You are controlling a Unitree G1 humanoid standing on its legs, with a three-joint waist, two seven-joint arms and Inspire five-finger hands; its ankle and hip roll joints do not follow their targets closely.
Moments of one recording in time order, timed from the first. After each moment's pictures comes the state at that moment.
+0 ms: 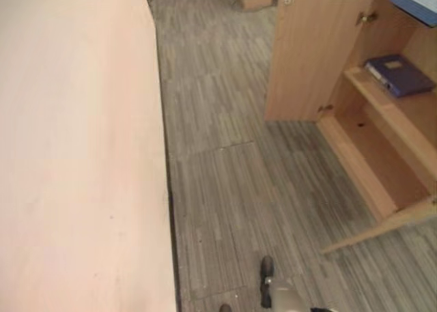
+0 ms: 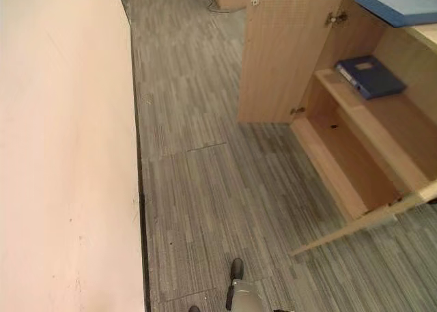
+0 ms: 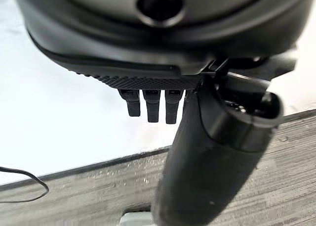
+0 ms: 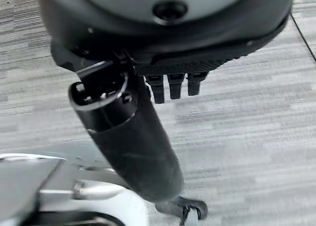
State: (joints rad) left arm 0.12 0.19 -0.08 1.23 -0.09 -0.03 0.21; right arm 0.03 -0.27 0.23 1.18 0.16 0.05 -0.03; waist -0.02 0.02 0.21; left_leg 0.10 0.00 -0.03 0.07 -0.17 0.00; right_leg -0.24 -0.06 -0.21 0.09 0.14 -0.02
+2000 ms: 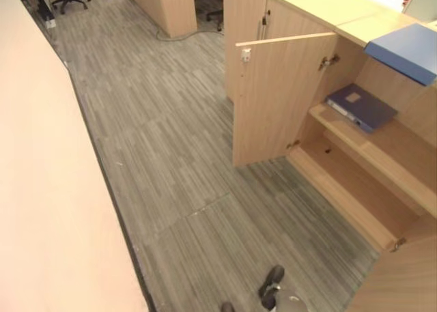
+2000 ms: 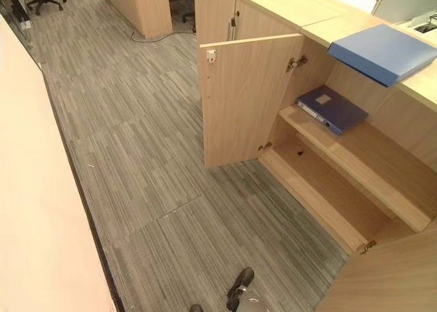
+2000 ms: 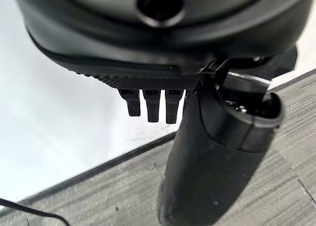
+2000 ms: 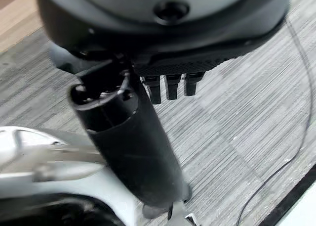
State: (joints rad) left arm 0.08 0.22 -0.02 1.27 -0.17 -0.01 0.25; right arm 0.05 -0.20 0.15 1.31 0.32 0.05 -0.09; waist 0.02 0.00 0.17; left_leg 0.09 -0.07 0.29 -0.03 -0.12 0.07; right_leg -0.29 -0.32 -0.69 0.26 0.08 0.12
